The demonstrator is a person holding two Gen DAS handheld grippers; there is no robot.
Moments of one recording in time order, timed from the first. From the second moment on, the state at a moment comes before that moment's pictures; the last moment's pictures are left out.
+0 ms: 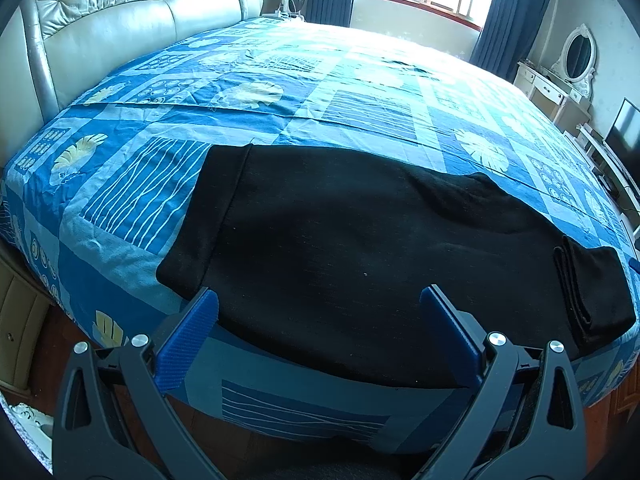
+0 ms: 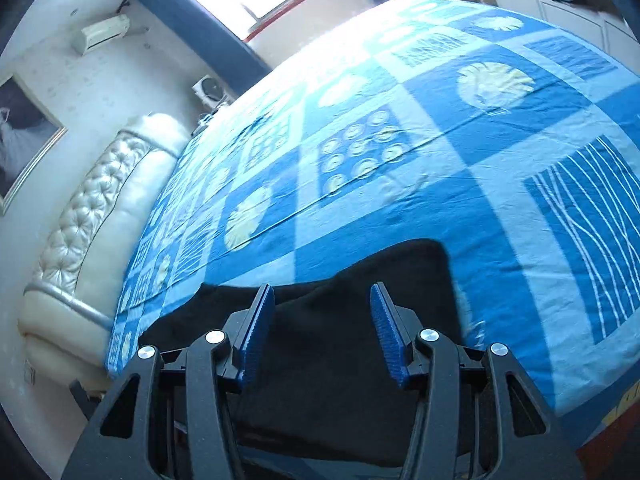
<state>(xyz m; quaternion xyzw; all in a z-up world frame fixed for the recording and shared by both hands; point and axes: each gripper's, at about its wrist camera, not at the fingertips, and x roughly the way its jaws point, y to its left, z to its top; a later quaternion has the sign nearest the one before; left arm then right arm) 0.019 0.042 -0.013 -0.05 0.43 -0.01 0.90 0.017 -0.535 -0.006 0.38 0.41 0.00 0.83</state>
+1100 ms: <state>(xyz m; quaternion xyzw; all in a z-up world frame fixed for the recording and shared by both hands) 0.018 0.038 -0.016 -0.05 0.44 -0.02 0.90 -0.054 -0.543 -0.090 0.56 0.40 0.07 0.72</state>
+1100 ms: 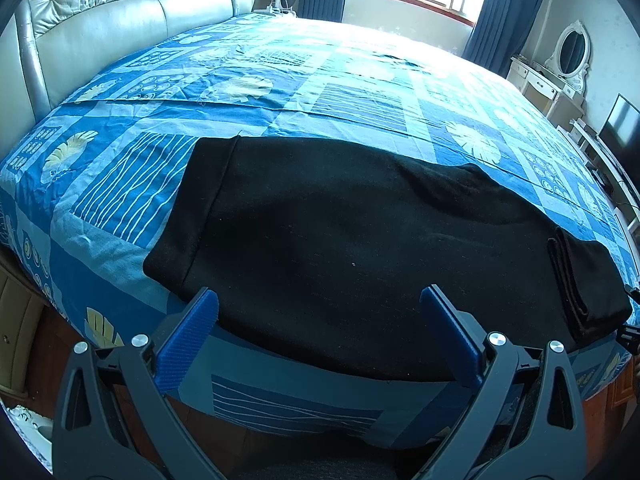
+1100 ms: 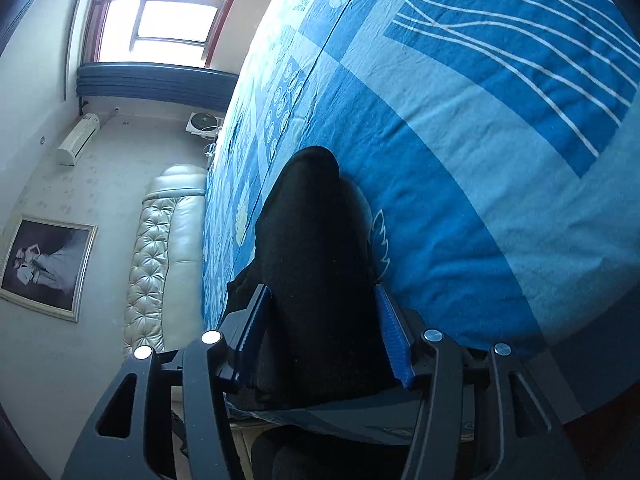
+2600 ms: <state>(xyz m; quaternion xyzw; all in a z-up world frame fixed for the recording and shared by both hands) 0.028 0.070 -0.016 -0.06 0.44 -0.01 0.90 -0.016 -0.307 -0.042 0.12 0.49 0.04 0.86</state>
